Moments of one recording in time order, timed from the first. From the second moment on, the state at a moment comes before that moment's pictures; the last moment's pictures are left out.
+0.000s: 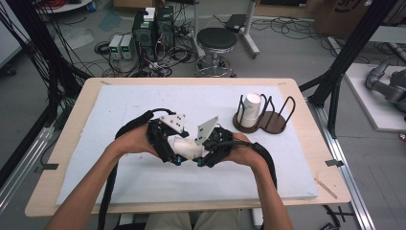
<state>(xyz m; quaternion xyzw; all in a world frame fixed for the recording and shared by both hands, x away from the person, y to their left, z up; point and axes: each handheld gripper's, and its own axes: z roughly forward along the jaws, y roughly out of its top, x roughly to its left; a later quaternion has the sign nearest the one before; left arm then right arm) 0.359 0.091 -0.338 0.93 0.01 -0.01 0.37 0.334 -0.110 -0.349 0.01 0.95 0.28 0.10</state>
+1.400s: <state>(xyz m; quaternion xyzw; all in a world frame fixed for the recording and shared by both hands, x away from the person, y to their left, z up) 0.357 0.136 -0.324 0.84 0.05 0.02 0.54 0.346 -0.131 -0.356 0.04 0.93 0.36 0.08</state>
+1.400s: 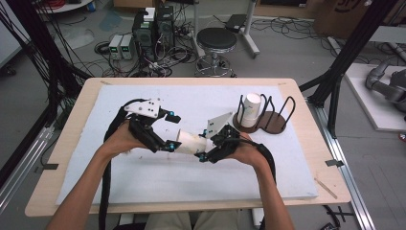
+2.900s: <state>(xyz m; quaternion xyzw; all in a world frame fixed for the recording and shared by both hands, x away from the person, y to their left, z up) 0.351 0.168 -0.381 0.76 0.09 0.01 0.65 0.355 -0.150 -0.368 0.06 0.85 0.52 0.03</state>
